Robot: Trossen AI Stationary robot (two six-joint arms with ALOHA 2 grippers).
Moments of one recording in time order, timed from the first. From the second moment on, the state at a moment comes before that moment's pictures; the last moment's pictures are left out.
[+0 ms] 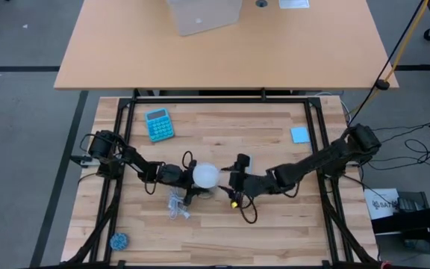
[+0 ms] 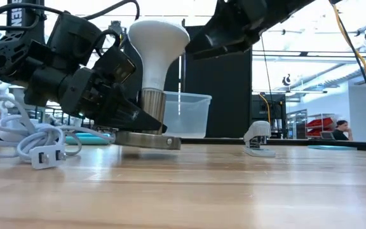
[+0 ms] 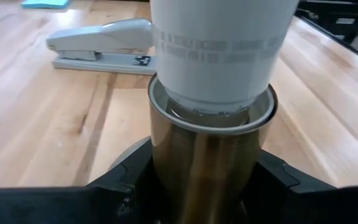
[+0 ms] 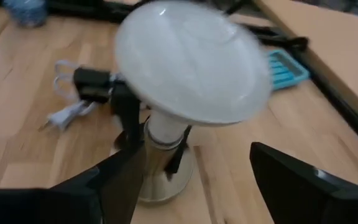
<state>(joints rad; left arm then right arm) -0.16 1.88 0.43 1.13 -0.02 -0.08 0.34 1.63 0.96 0.14 0.57 0.11</state>
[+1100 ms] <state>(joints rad) -0.16 1.88 0.43 1.15 -0.28 -0.16 0.33 2.17 1.10 1.07 1.04 0.08</state>
